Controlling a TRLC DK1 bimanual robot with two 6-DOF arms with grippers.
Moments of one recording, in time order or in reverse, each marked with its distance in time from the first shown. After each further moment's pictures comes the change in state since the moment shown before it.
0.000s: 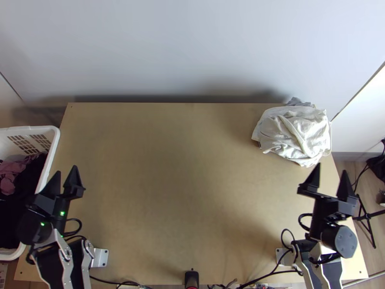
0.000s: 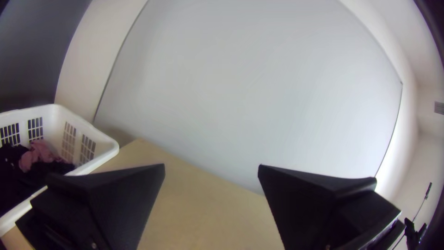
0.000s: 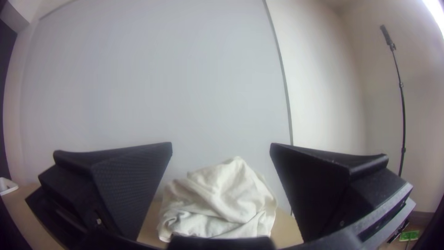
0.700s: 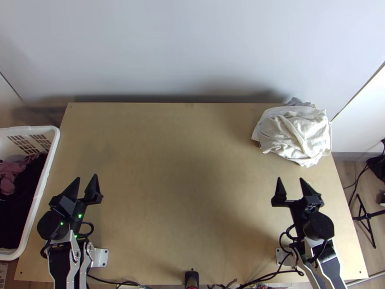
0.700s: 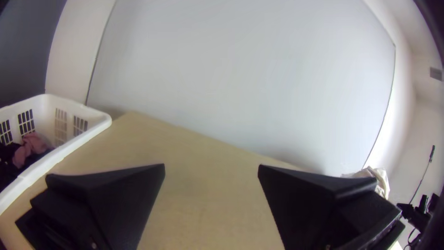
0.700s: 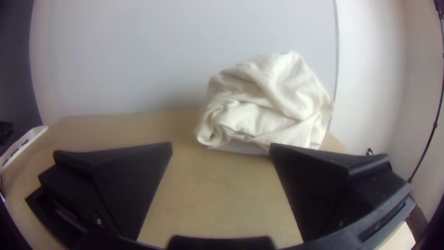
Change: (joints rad) left arm -0.212 -0.103 -0.212 0.000 -0.116 0.120; right arm 0.227 -0.012 -0.064 -0.425 -0.058 0.119
